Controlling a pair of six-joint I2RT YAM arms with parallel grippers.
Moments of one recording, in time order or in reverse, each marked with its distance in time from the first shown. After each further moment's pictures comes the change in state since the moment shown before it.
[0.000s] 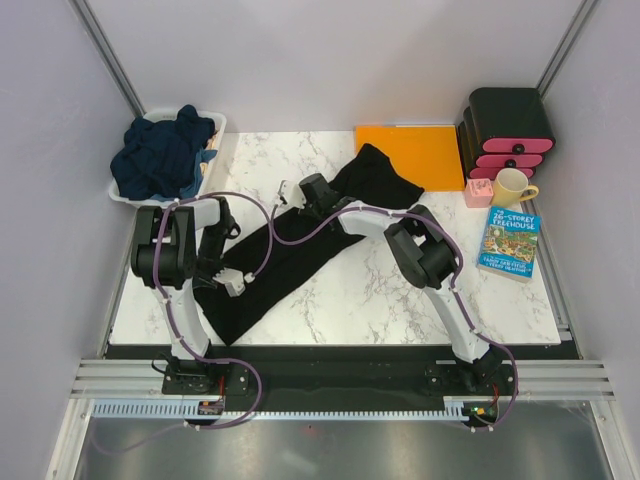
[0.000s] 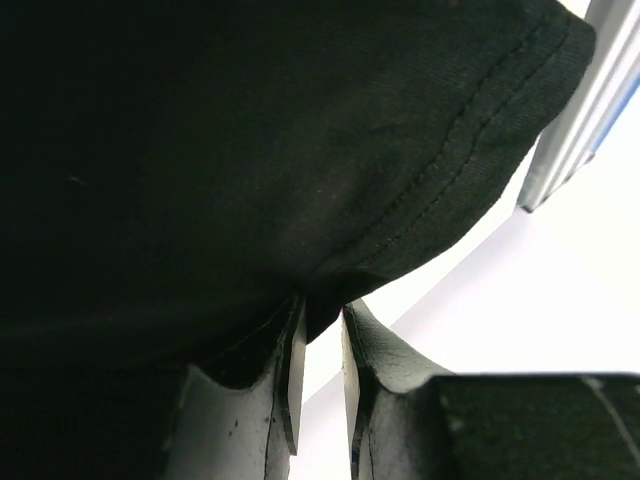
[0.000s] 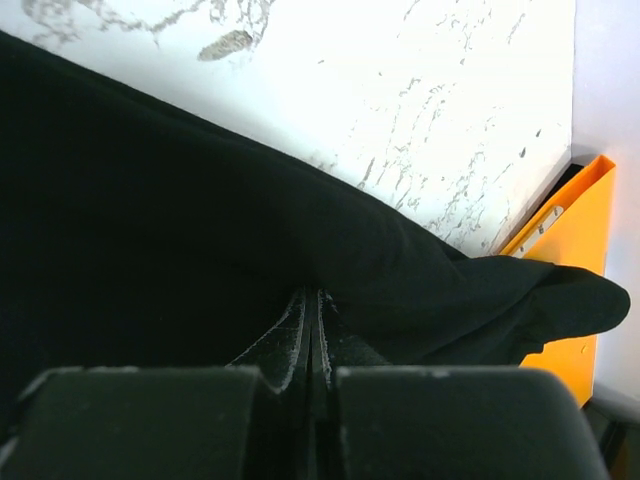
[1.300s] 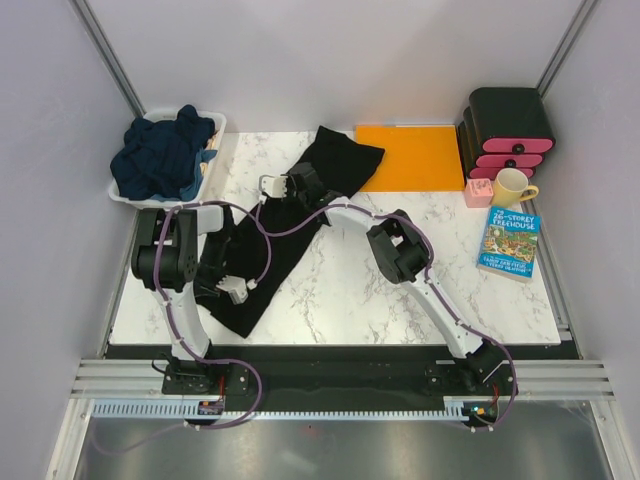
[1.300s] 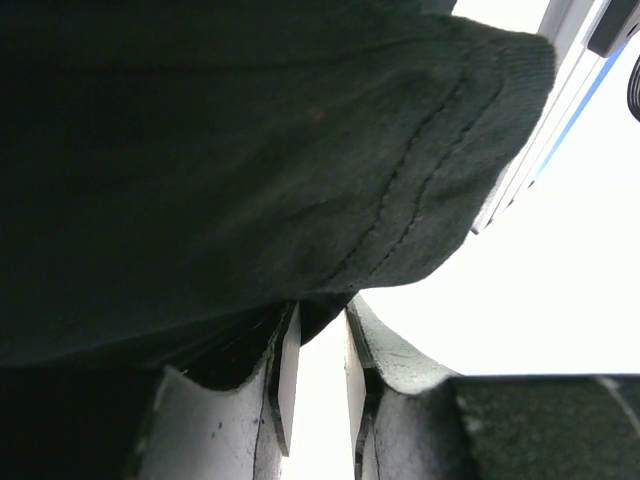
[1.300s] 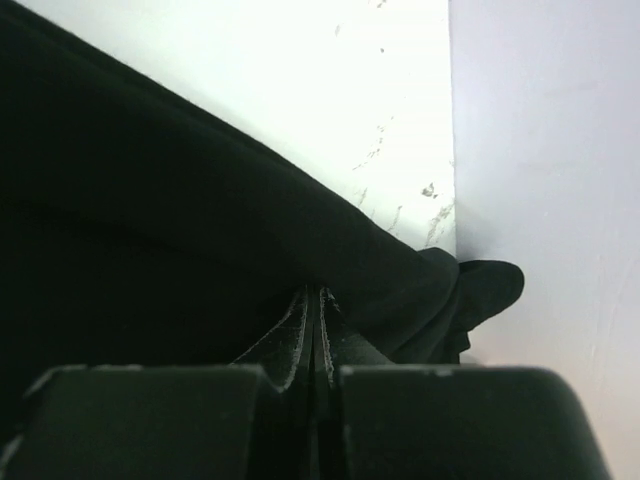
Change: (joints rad) left arm -0.021 -0.019 -0.080 0.002 -0.001 -0.118; right arm -0.016 0.346 0.477 0.128 -0.183 -0.318
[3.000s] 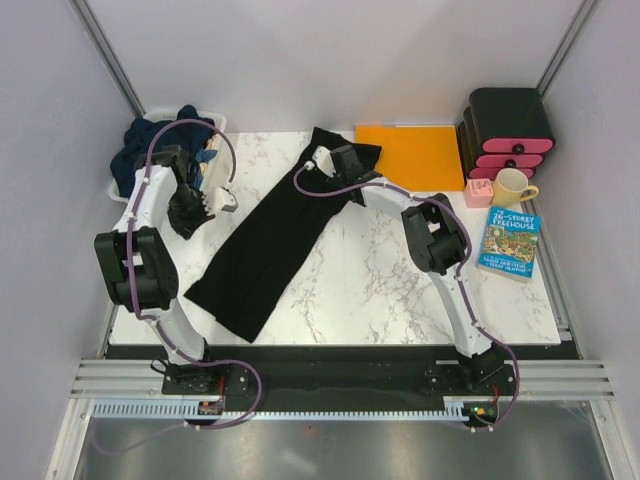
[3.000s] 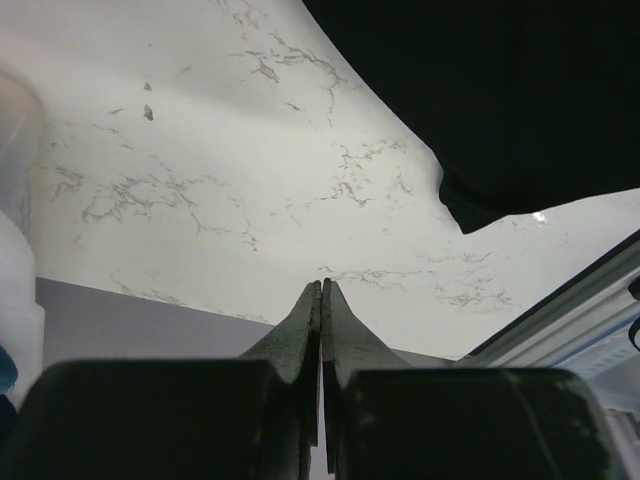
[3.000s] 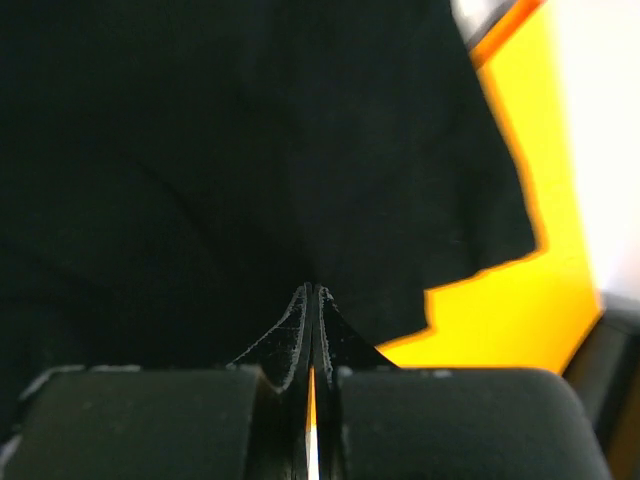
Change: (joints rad) left arm 0.183 -0.172 0.459 0.024 0.388 -0.406; right arm -0.153 -0.304 -0.308 -0.206 0.214 0.397
